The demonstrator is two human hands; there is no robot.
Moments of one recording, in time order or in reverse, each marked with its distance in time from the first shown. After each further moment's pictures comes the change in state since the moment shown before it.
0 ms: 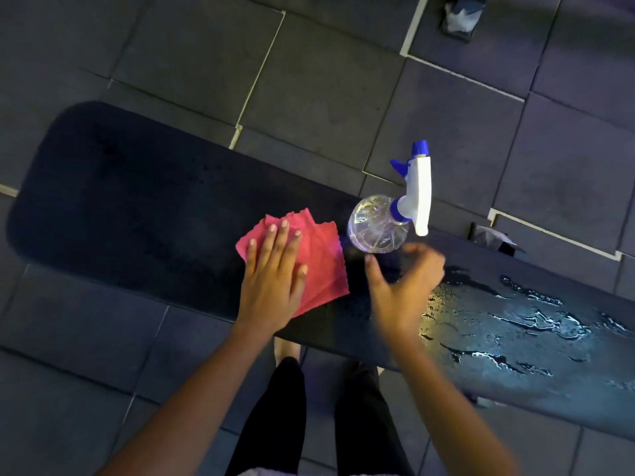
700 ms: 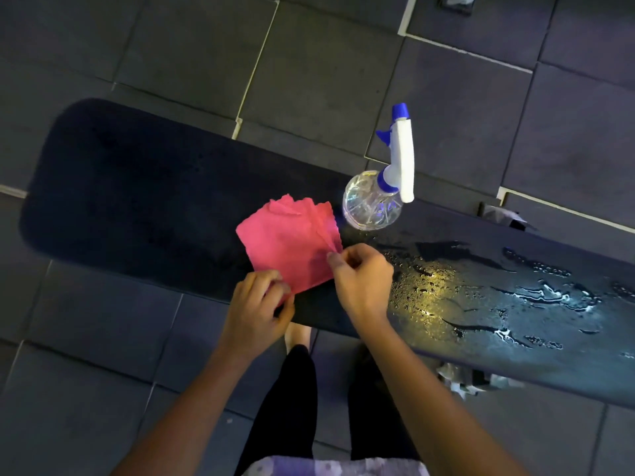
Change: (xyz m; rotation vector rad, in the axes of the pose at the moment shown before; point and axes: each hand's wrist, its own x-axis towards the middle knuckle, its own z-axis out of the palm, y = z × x) left_hand -0.066 -0.009 0.000 -0.118 0.234 0.216; right_hand -0.026 -0.016 0.018 -0.042 -0.357 0.325
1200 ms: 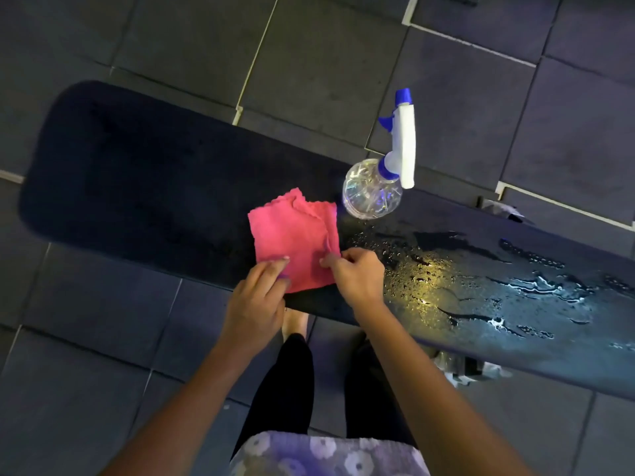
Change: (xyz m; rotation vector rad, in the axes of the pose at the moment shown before) left_hand -0.002 0.016 -0.017 0.010 -0.201 -0.011; right_hand -0.004 -0.001 -0.005 0.011 -0.227 0.224
